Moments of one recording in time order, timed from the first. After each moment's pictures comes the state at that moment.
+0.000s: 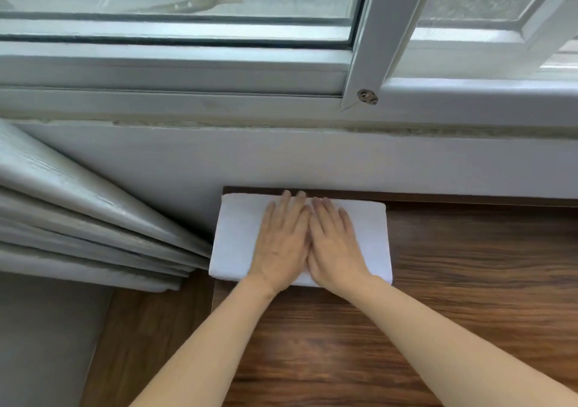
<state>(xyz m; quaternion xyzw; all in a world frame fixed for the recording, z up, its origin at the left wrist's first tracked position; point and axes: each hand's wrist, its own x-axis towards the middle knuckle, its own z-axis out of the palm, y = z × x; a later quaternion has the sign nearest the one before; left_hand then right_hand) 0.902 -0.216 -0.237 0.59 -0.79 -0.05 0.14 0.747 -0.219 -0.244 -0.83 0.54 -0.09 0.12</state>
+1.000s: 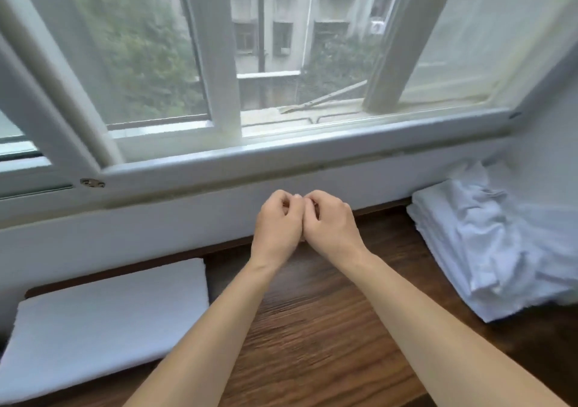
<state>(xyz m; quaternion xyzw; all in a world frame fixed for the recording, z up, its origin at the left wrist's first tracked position) 0.543 -0.245 -0.048 0.54 -0.55 -0.50 0.40 0.435 -0.217 -0.039 -0.57 0.72 -0.33 0.20</state>
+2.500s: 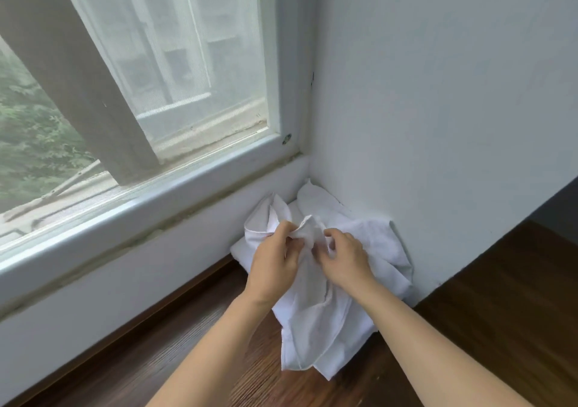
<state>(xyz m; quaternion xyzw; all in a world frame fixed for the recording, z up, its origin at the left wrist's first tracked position) 0.092 -0.217 -0.084 0.34 -0.81 -0.40 0.26 -0.051 -0.130 -0.102 -0.36 0.87 -0.27 0.20</state>
